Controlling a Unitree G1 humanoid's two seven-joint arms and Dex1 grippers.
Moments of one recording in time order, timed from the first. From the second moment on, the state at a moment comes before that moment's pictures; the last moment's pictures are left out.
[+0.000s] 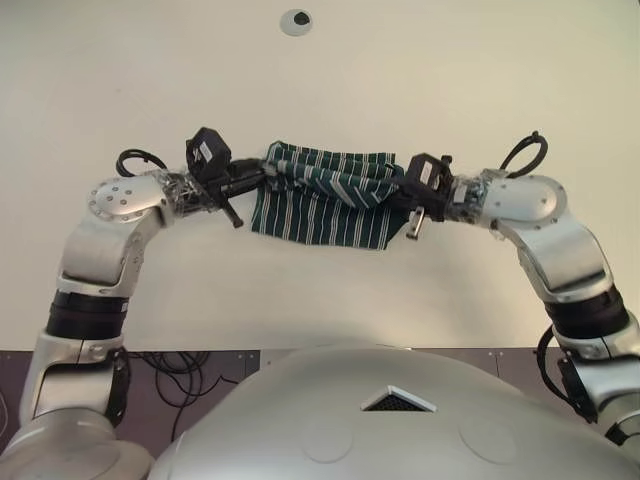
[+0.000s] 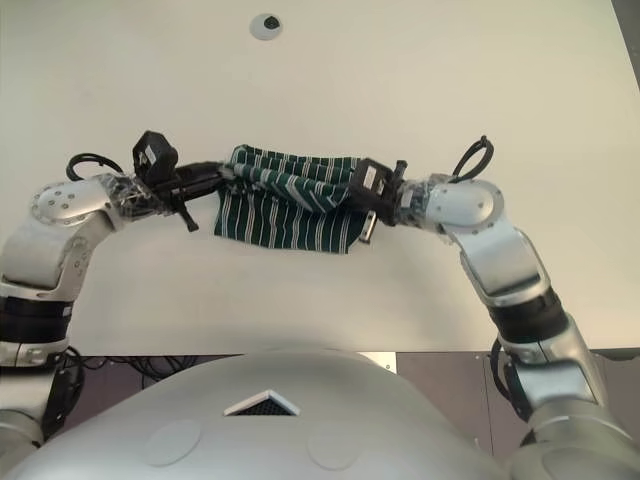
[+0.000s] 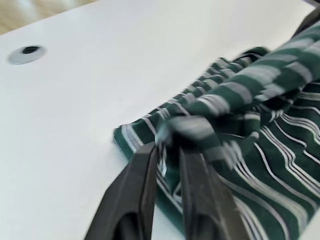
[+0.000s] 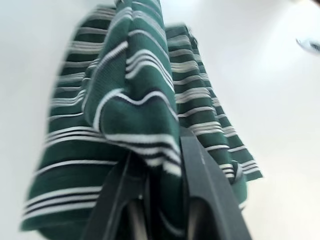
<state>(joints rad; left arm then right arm) -0.09 0.66 -0.12 -0.10 -0.37 0.44 -0.76 -0.20 -0.58 0.36 -0.23 0.14 0.50 0.82</state>
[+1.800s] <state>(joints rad) -0.13 0.28 0.18 0.30 -0.16 -0.28 -0.29 -0.05 -0.24 -0.63 0.28 0.39 0.20 -0.18</state>
